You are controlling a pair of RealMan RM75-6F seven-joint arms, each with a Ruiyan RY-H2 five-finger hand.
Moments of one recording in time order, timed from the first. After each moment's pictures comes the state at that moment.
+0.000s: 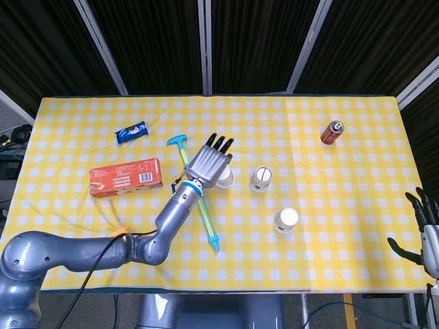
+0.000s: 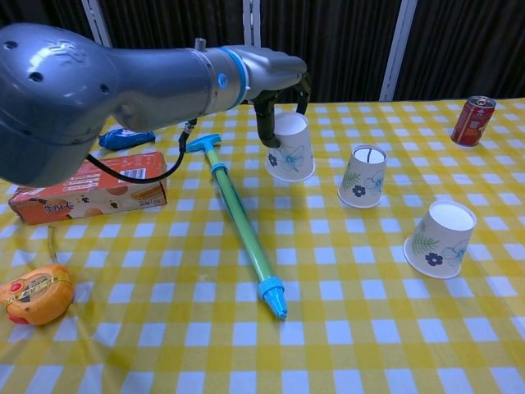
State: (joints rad) left arm -1.28 -1.72 -0.36 -1.37 0.49 0.90 0.98; right arm 0.04 -1.04 0.11 -1.62 -1.45 1.52 0.13
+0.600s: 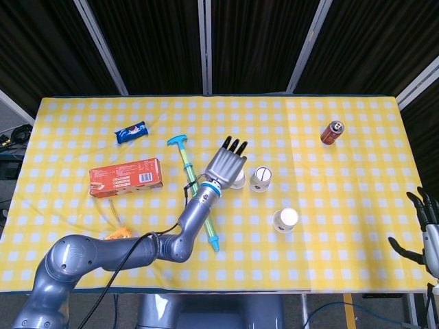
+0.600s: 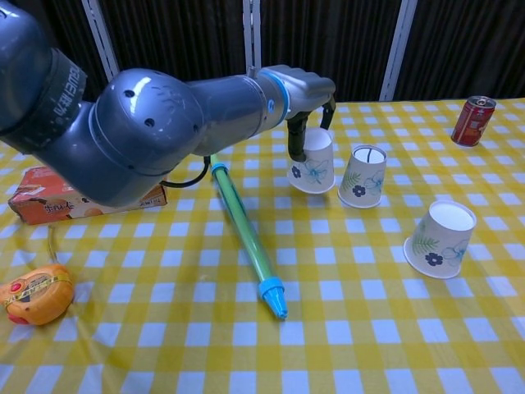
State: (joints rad) left arm -1.41 -1.87 -0.33 -1.14 0.45 0.87 0.95; right arm 0.04 -1.04 0.11 -1.61 -1.46 1.52 0.17
